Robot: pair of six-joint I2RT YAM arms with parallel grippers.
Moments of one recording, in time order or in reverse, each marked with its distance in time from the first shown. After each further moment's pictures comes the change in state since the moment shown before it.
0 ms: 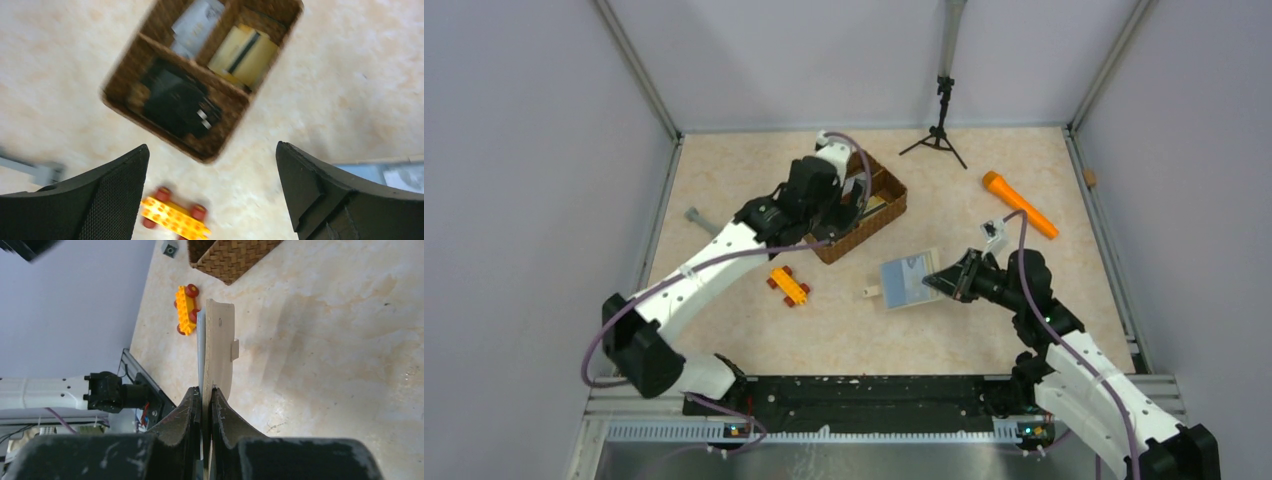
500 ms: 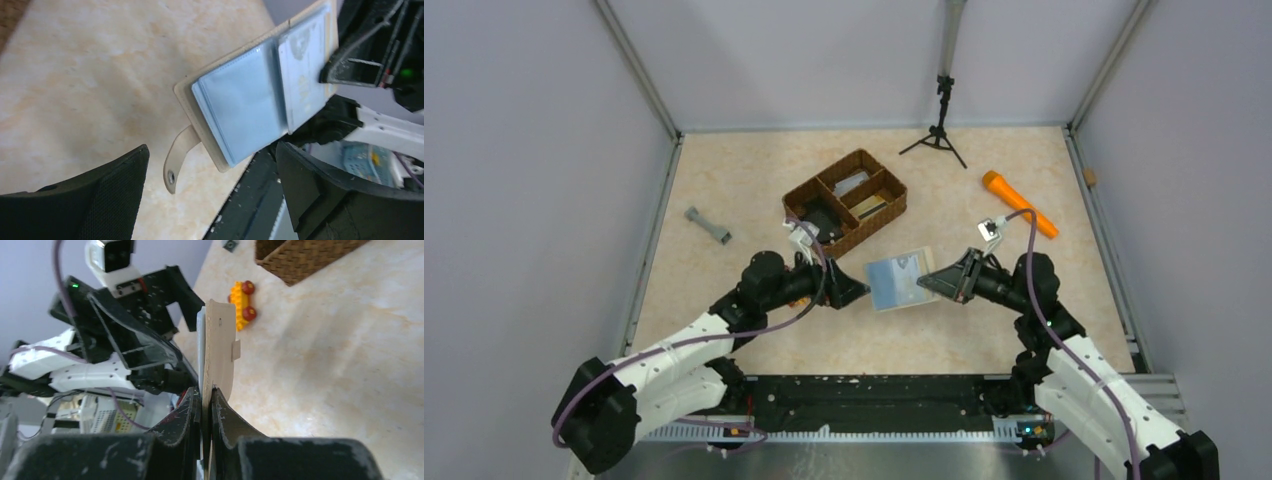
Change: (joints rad) left arm 0.032 -0.524 -0.991 0.817 0.679 -0.570; right arm 0.000 -0.049 -0.023 0.135 -0.145 0.081
